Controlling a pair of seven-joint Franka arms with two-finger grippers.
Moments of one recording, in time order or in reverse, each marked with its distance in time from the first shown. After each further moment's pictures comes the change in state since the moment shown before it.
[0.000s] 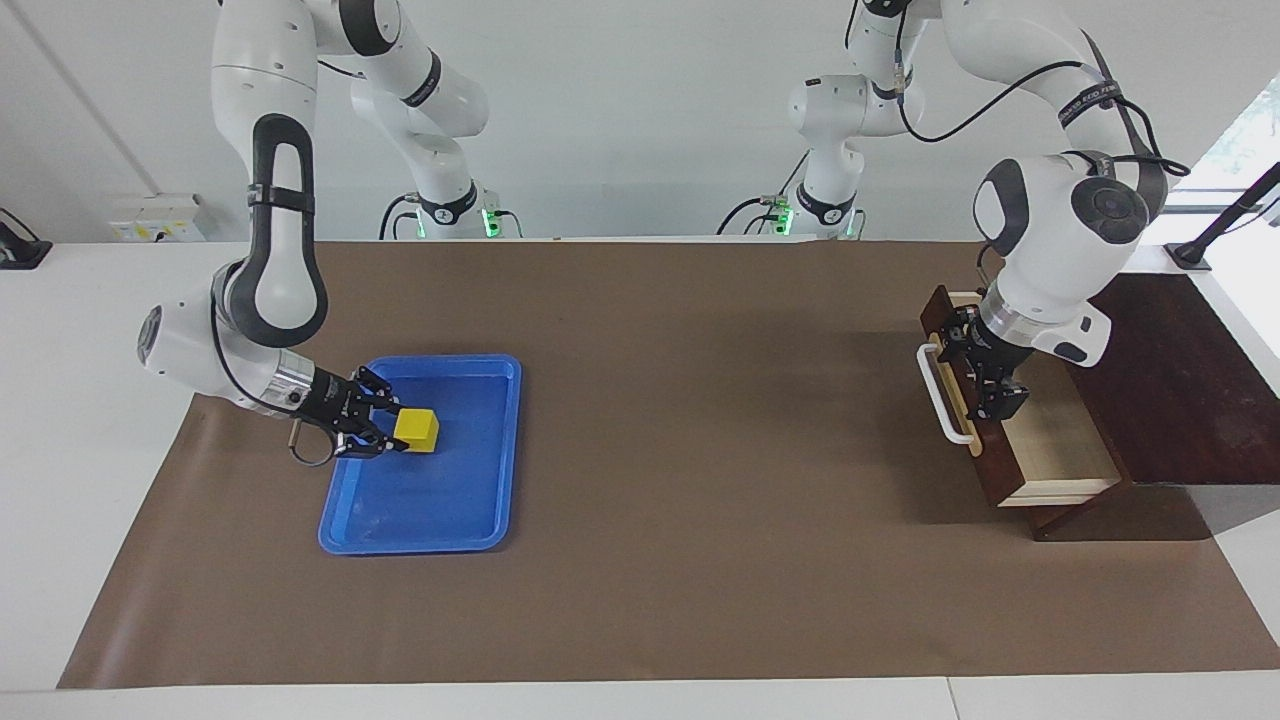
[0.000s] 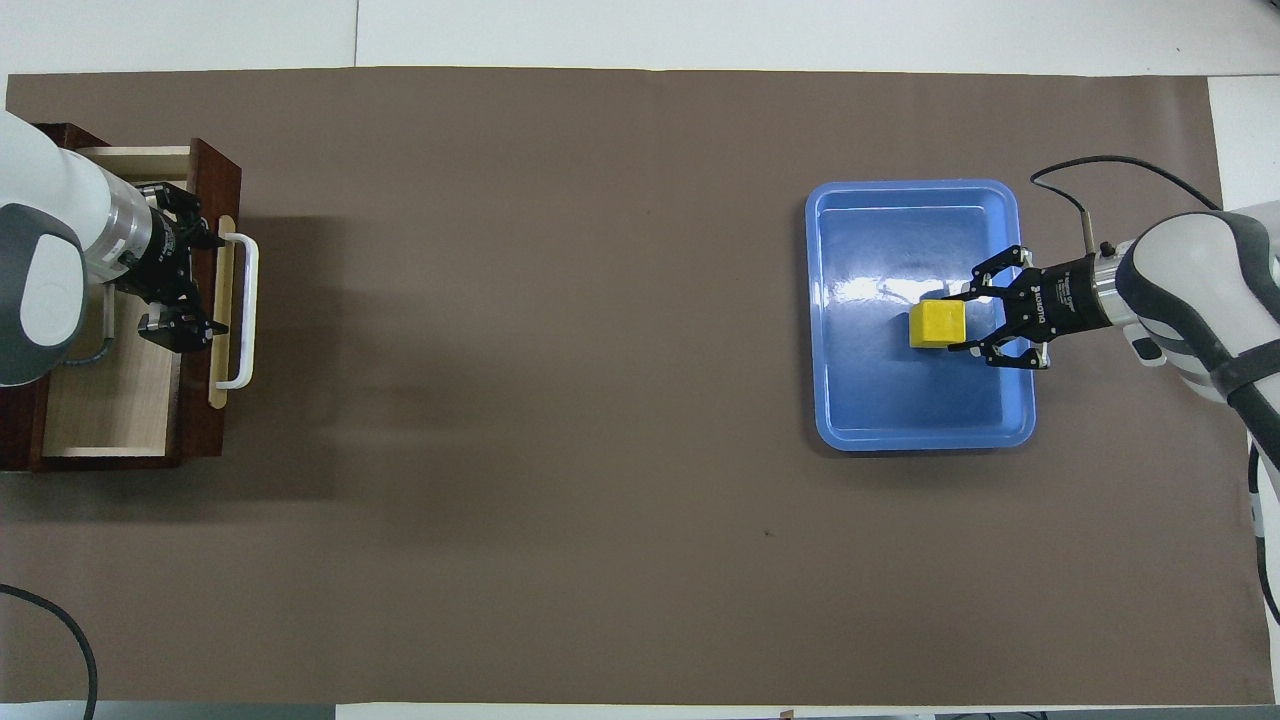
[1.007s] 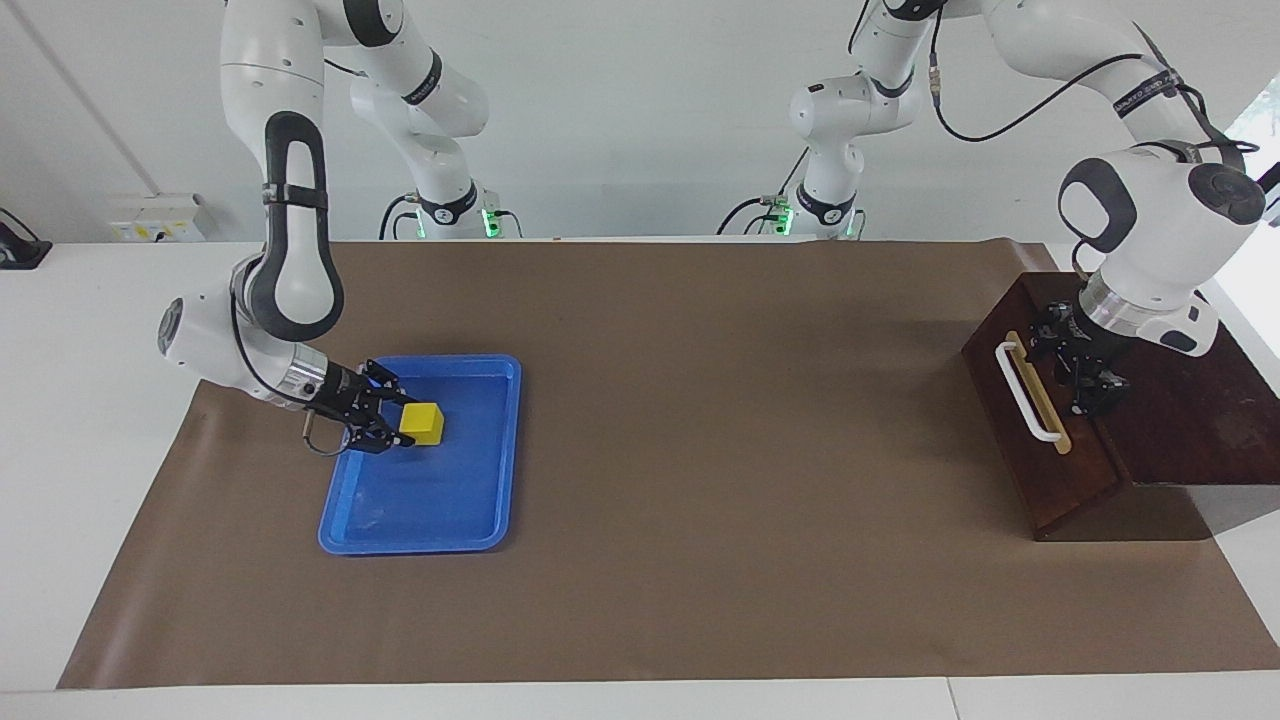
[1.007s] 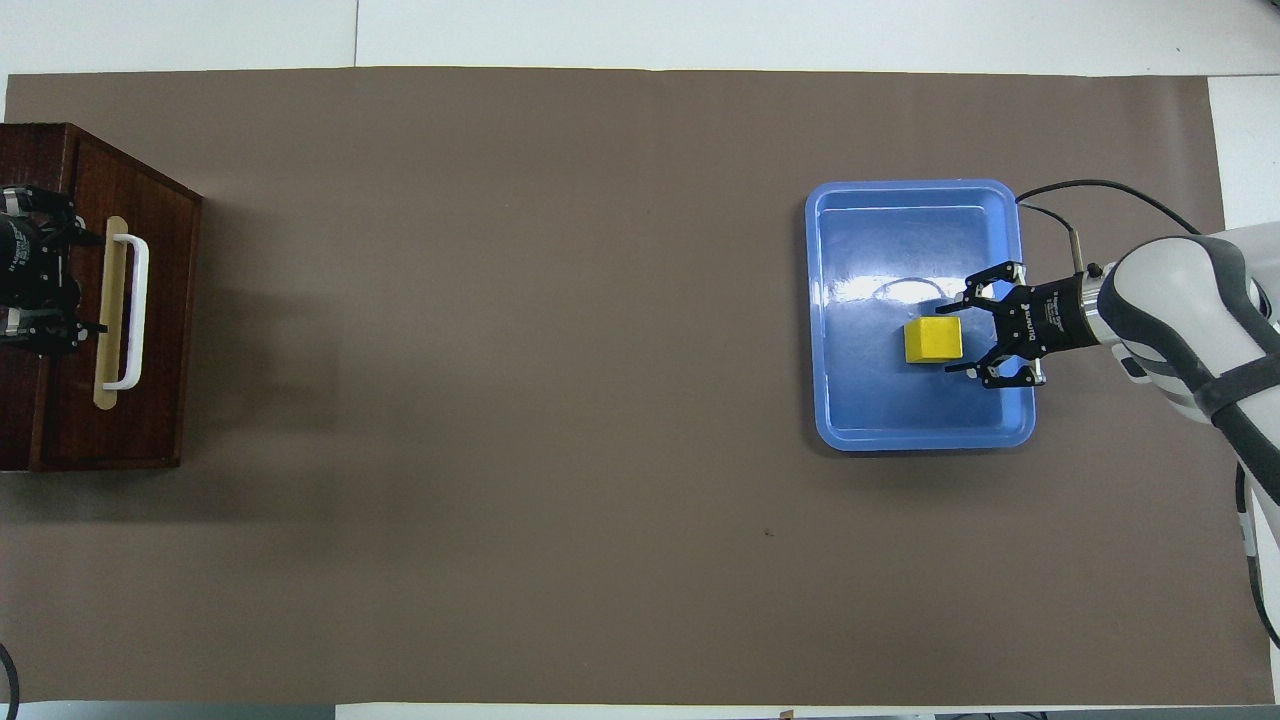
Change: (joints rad) left arm 0.185 0.000 0.001 -0.007 0.006 0.073 0.224; right arm 0.005 -0.032 0.009 -0.068 0.003 0.044 -0.041
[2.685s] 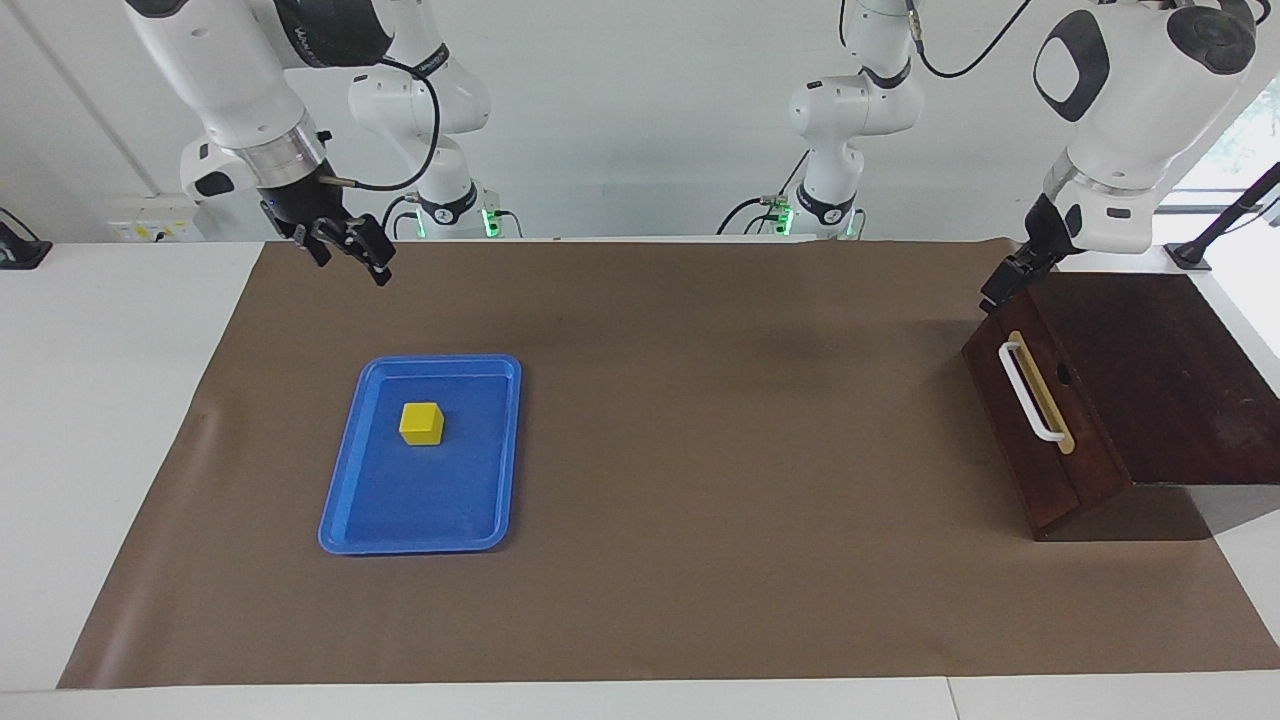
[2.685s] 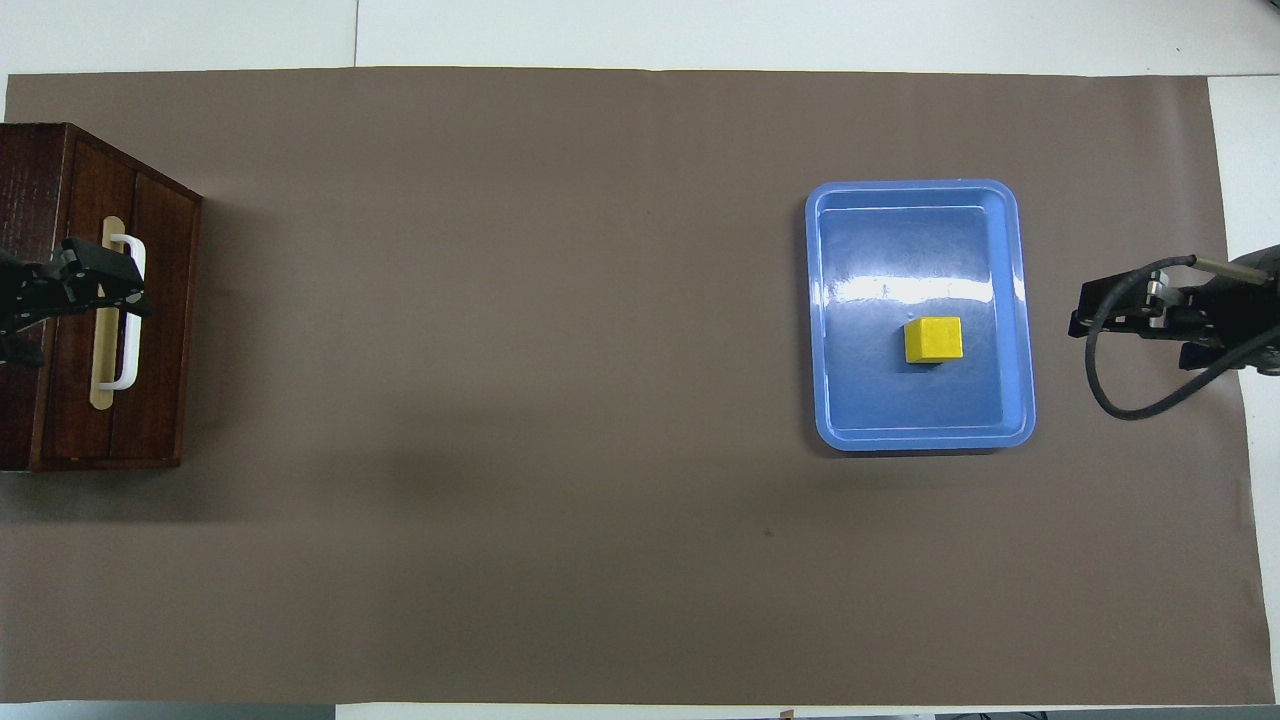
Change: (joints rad) left arm -0.111 -0.204 -0.048 0.076 -0.010 -0.385 1.088; right arm 0.169 -0.447 -0.009 0.240 -0.611 -0.407 -0.683
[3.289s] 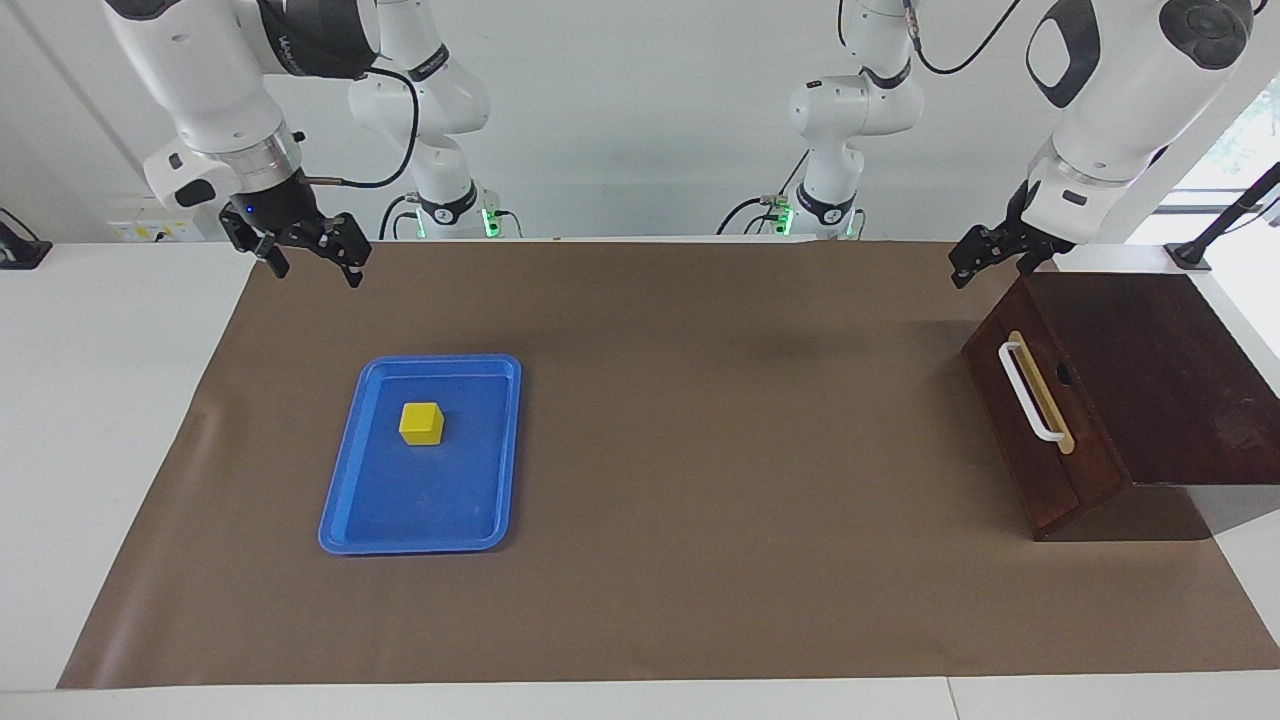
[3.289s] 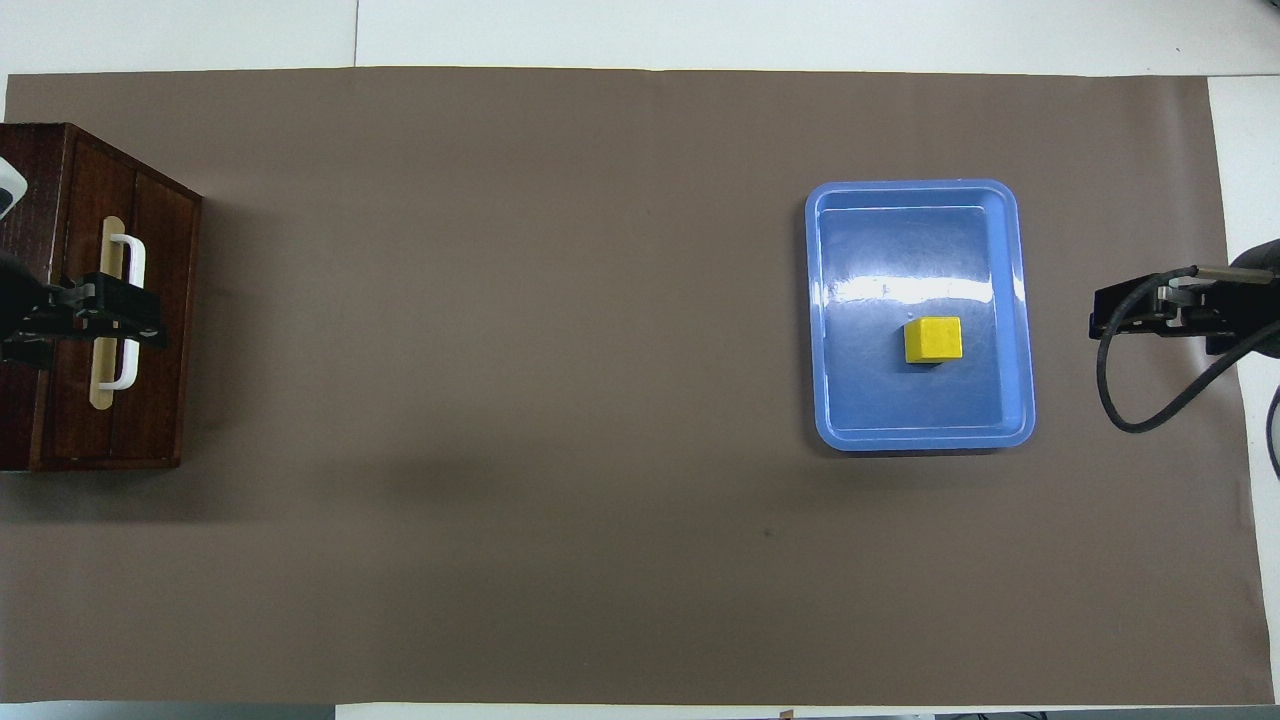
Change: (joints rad) left arm -0.020 0.003 -0.013 0.047 -0.013 -0.094 0.222; right arm -0.002 0.023 0.004 0.015 -0.066 -0.012 -0.085
